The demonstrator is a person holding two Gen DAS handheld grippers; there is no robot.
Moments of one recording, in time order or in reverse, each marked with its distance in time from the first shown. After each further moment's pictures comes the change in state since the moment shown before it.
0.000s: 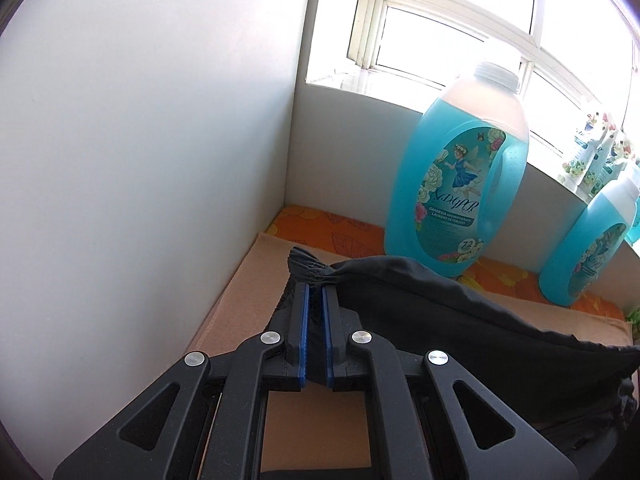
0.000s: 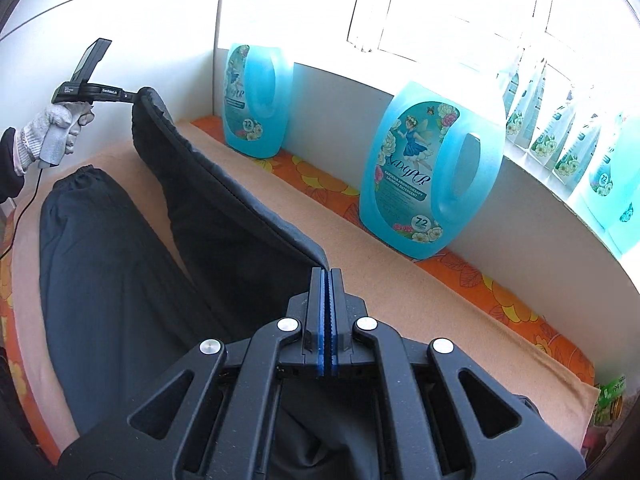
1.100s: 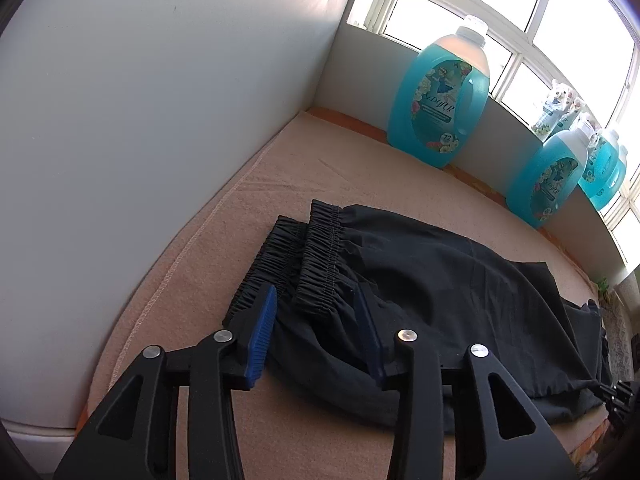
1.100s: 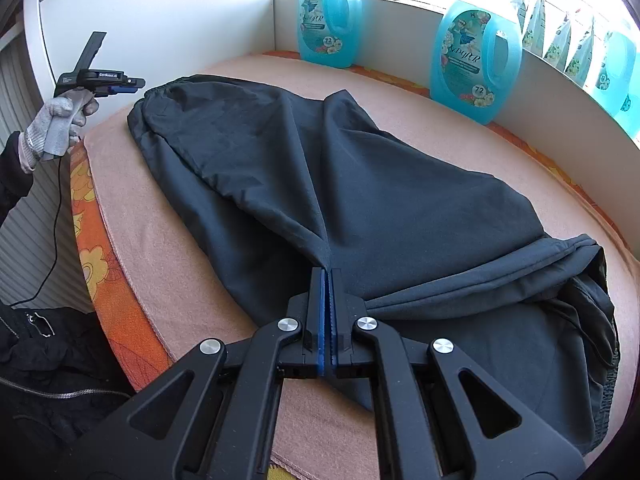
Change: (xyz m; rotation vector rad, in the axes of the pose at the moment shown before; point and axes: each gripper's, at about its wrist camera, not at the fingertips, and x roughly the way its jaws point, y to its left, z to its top) left arm -0.094 0.070 -0.142 -0.099 0.142 -0.092; right arm -0.079 0.121 -0.145 0.083 0.151 0.106
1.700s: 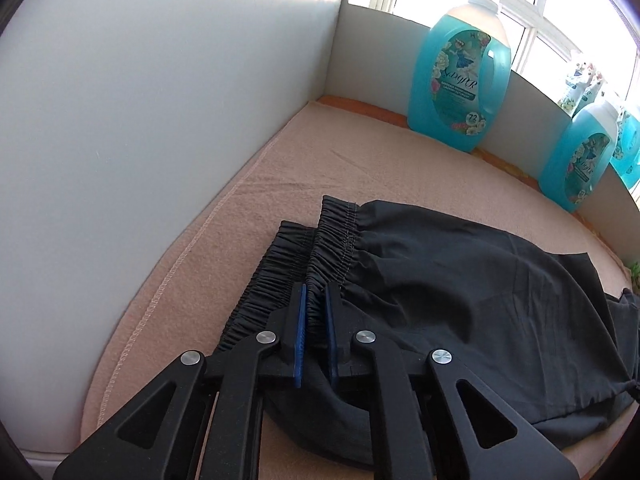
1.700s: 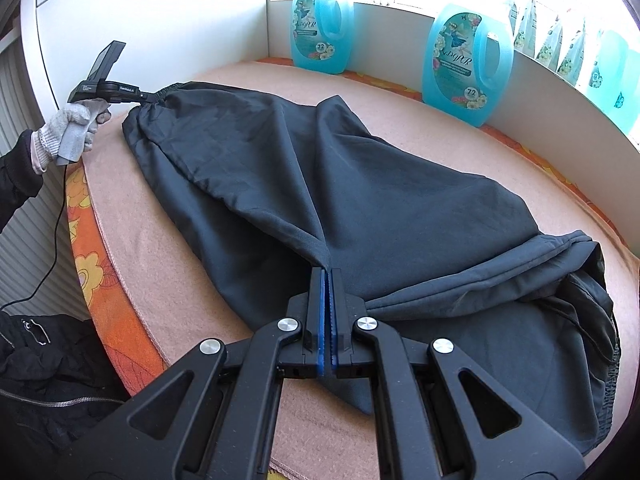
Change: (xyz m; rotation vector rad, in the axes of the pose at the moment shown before) left arm 0.034 -0.011 0.003 0.068 -0.002 0.115; right arm 0.000 -0.004 0.000 0.021 -0.026 -0.015
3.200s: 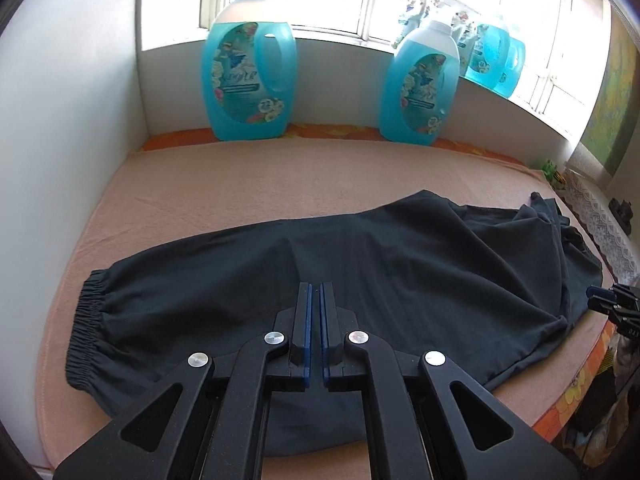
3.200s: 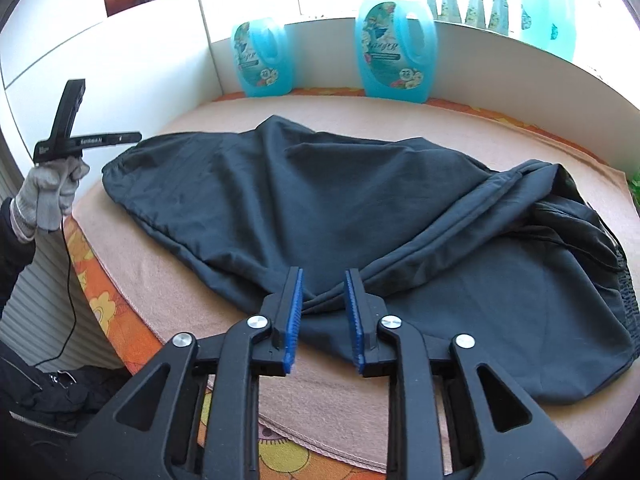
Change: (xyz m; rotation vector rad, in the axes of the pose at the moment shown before) left arm -0.040 -0.157 -0.044 0.394 0.024 -0.315; right arm -0.042 -0.043 -0.041 0.316 -0.106 -0.039
